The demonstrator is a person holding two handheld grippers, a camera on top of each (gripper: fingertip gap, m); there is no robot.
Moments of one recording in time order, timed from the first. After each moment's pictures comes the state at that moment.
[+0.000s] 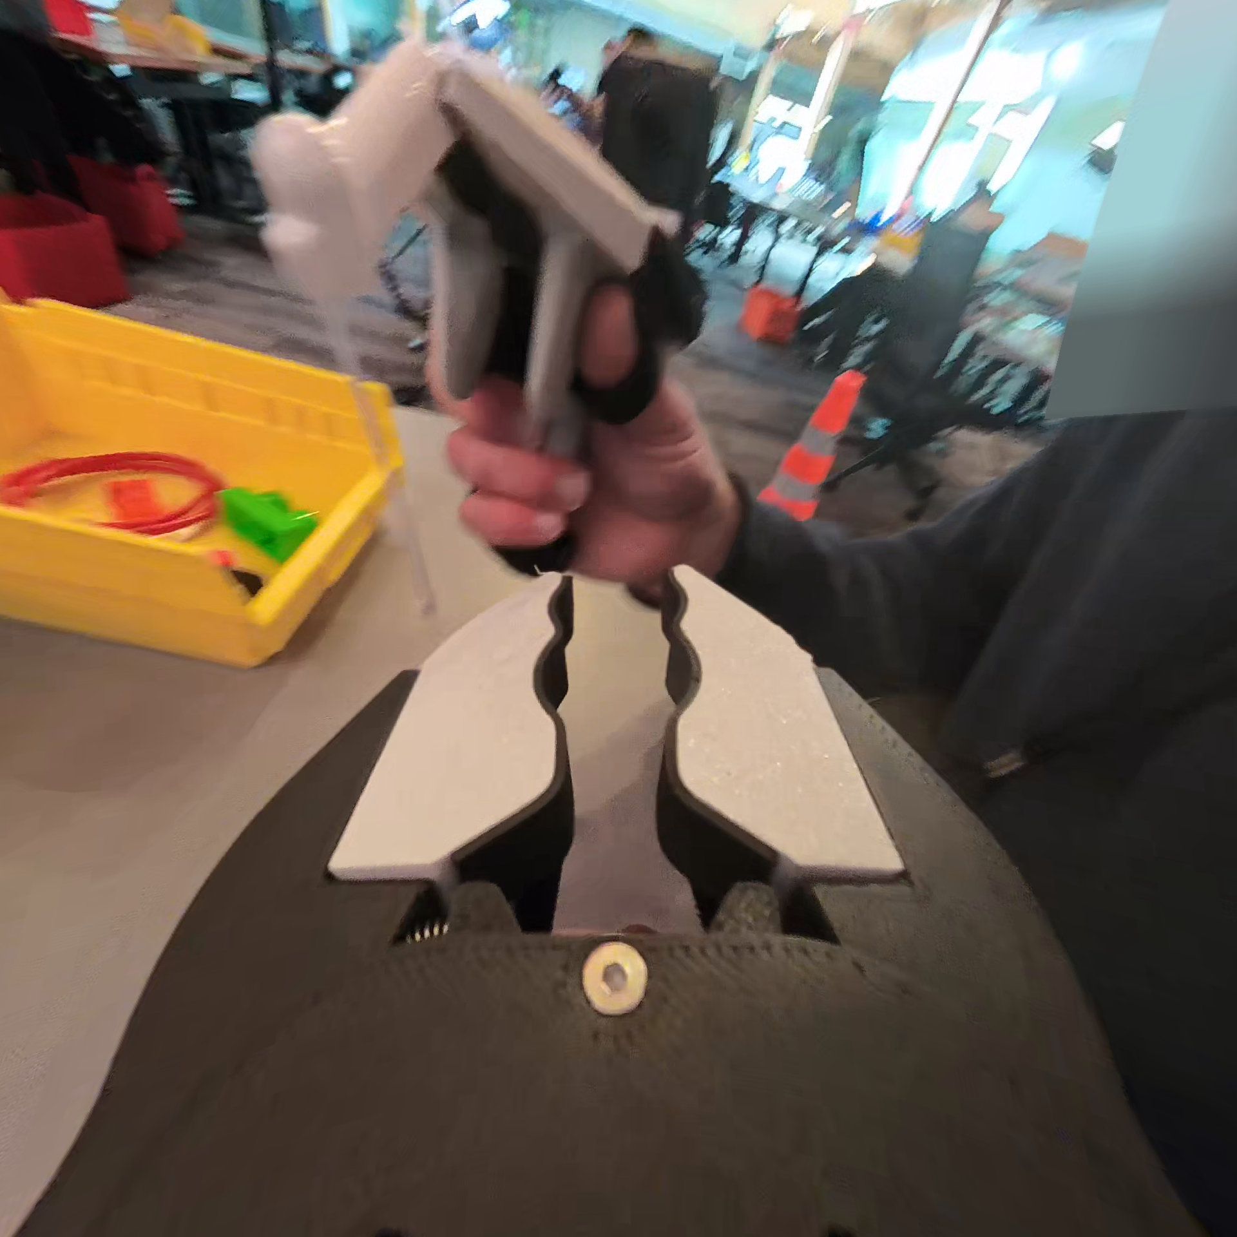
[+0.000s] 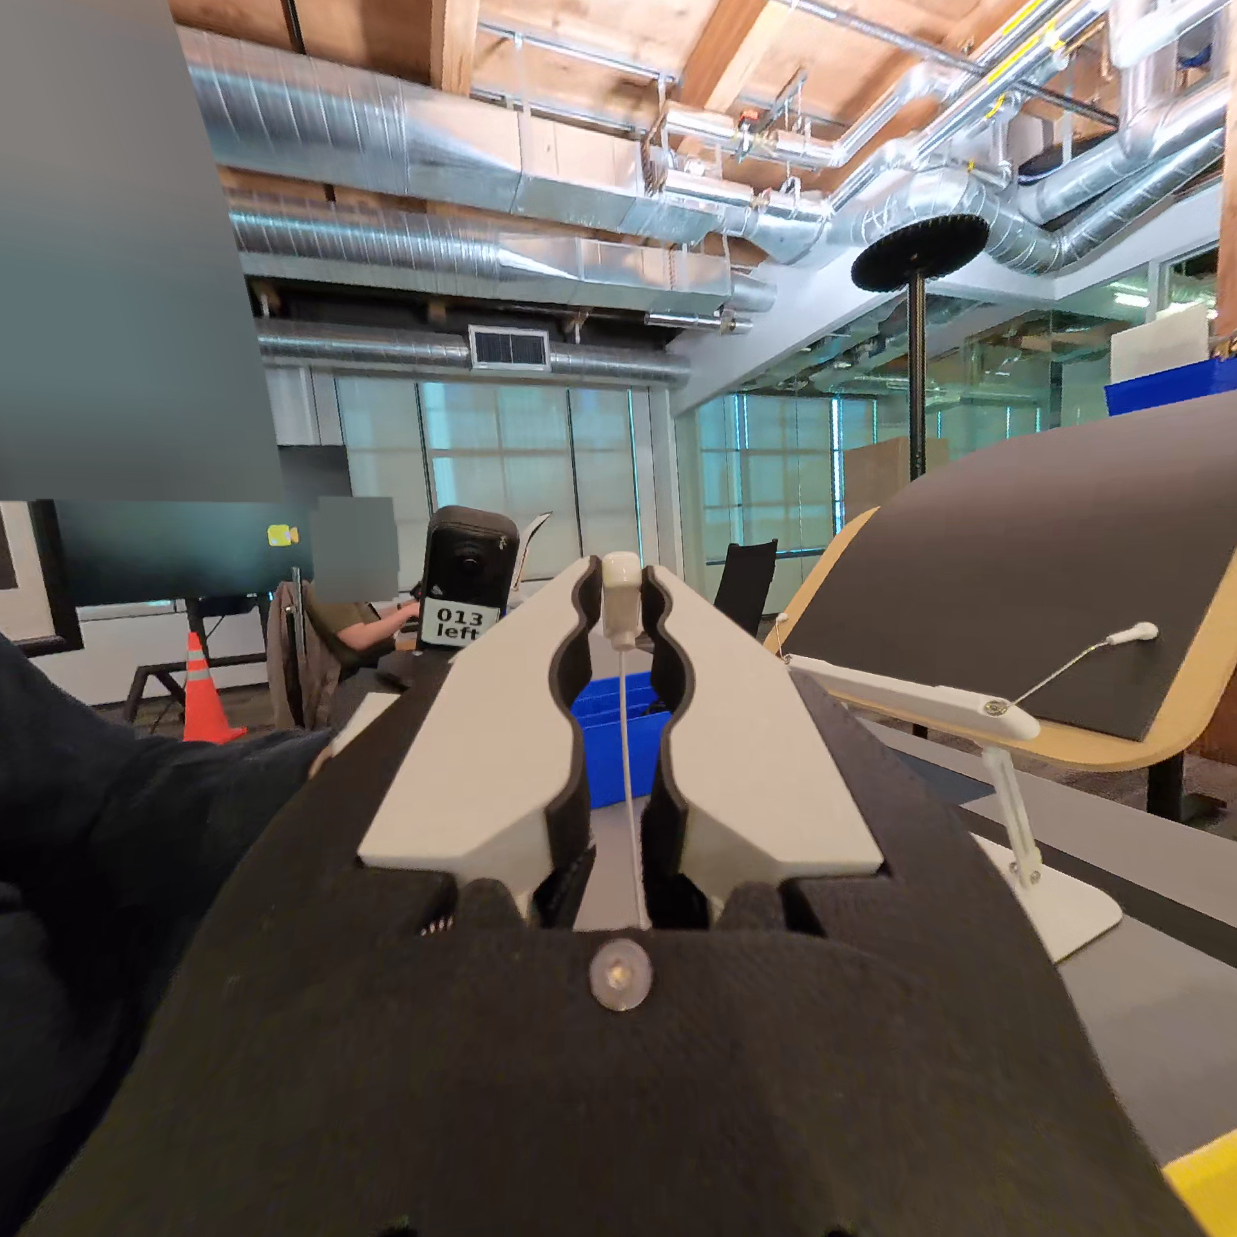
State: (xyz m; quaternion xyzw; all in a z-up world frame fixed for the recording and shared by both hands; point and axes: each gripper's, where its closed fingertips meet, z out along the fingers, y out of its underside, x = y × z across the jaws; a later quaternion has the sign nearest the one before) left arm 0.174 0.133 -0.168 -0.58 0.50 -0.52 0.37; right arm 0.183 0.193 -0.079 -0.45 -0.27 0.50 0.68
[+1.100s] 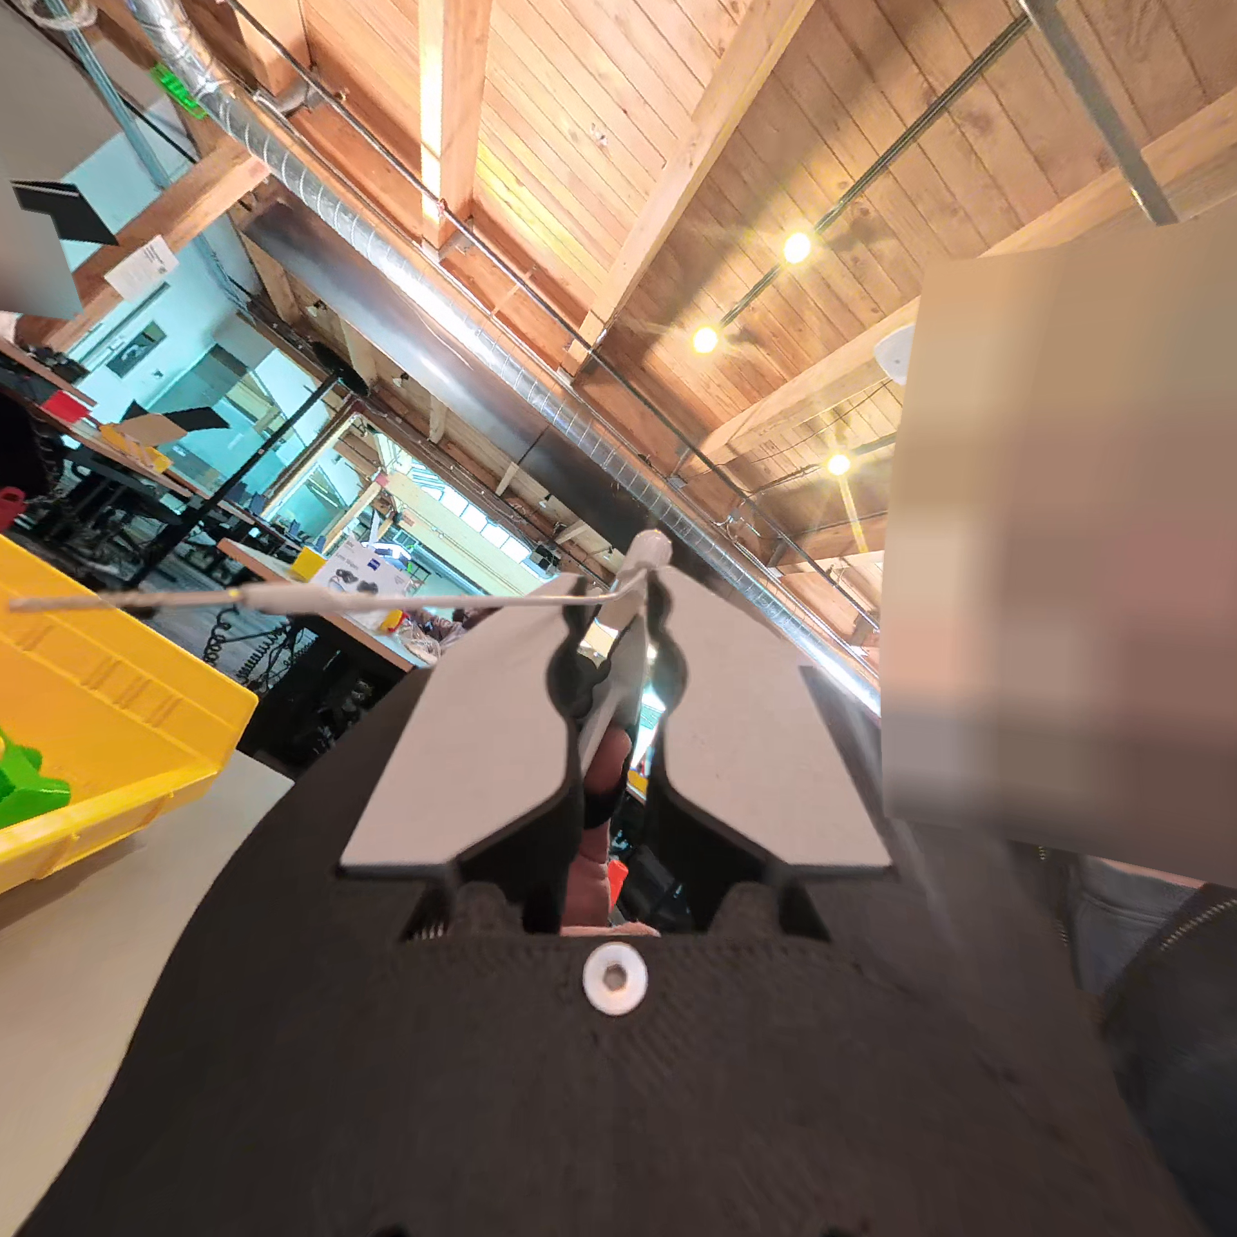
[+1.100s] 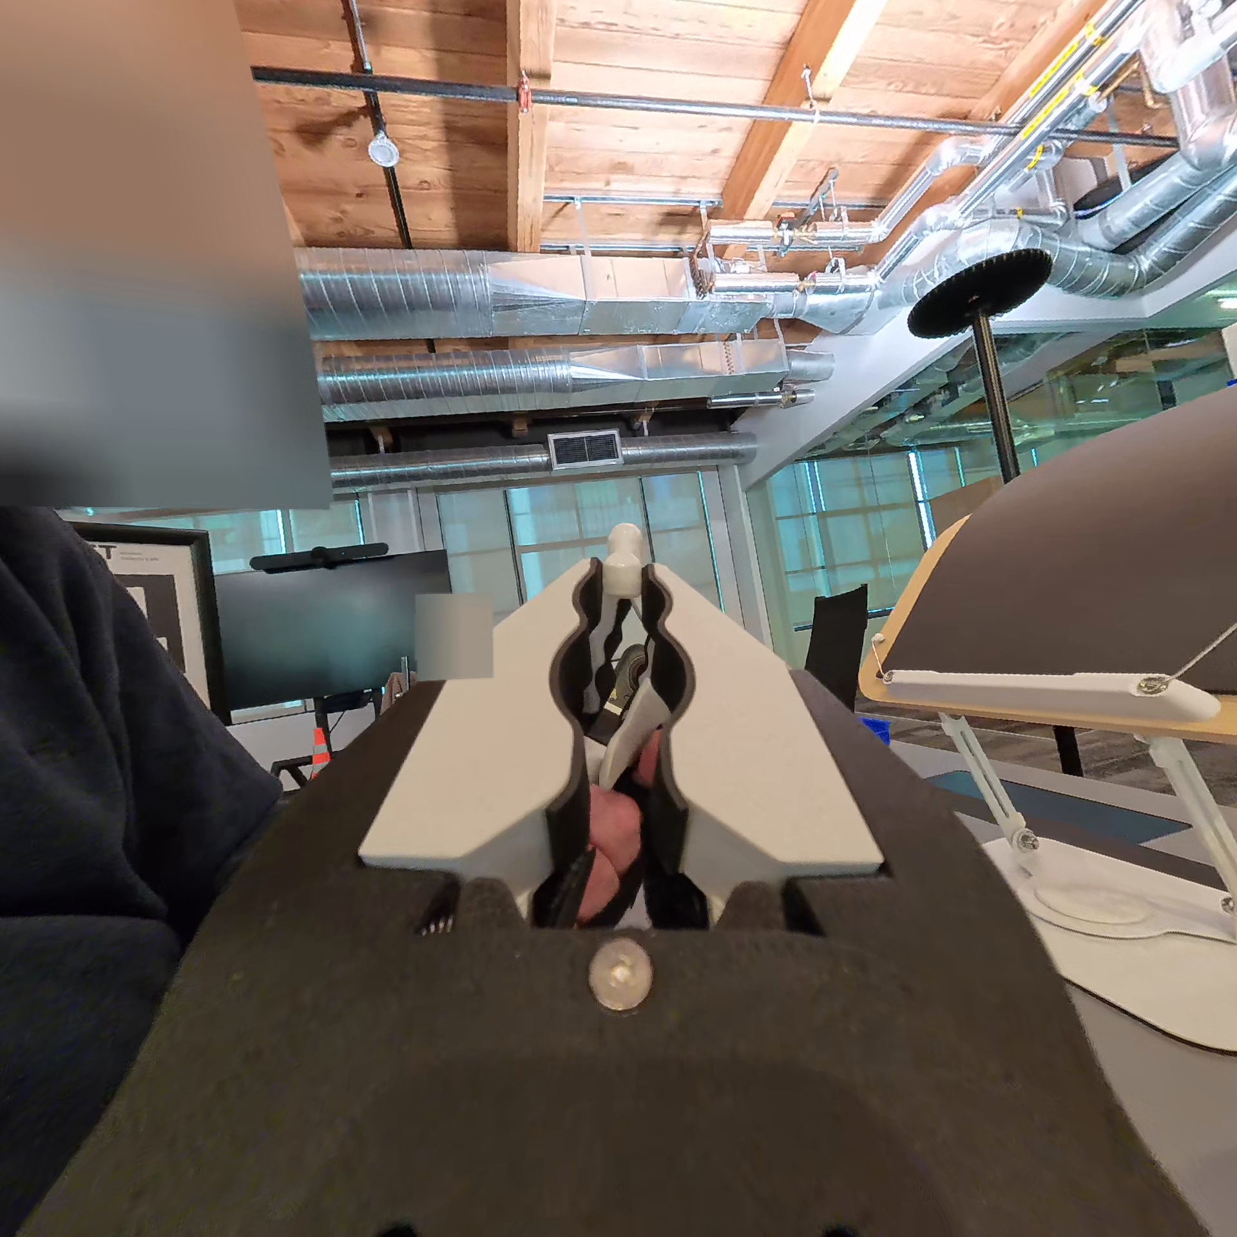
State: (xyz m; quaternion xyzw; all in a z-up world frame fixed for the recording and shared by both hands) left arm 0.155 0.183 -0.106 -0.42 0.14 -0.80 0.40; right arm 0.182 0.171 -0.098 -0.39 -0.23 0.60 0.66
